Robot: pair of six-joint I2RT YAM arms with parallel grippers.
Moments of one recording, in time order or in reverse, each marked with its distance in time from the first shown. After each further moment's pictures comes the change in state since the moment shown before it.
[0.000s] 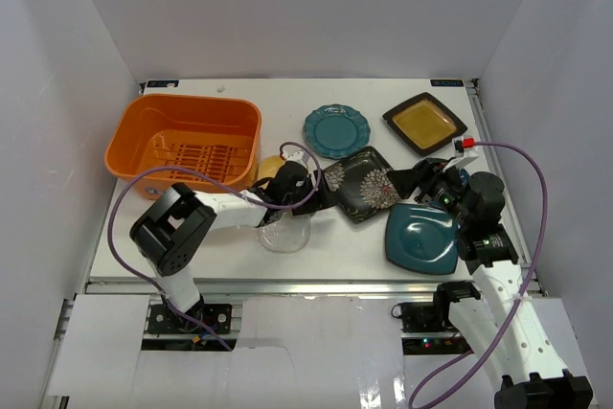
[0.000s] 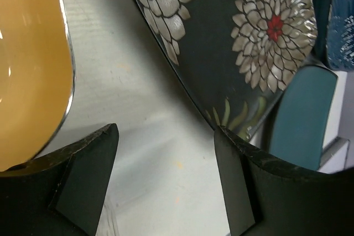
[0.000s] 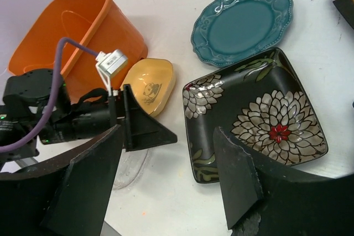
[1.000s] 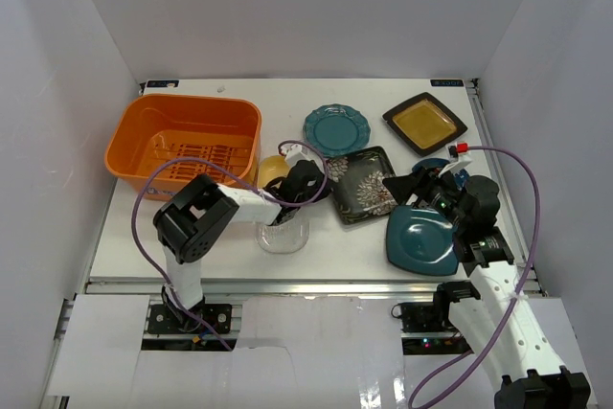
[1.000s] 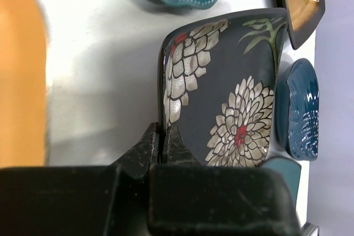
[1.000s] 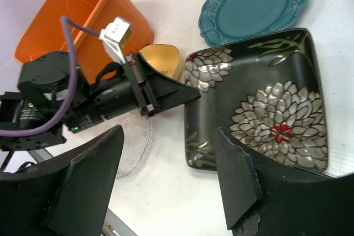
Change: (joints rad) left arm -0.040 0.199 0.118 0.220 -0.289 -0.150; right arm 0.000 -0.011 -0.061 0.028 -0.058 0.019
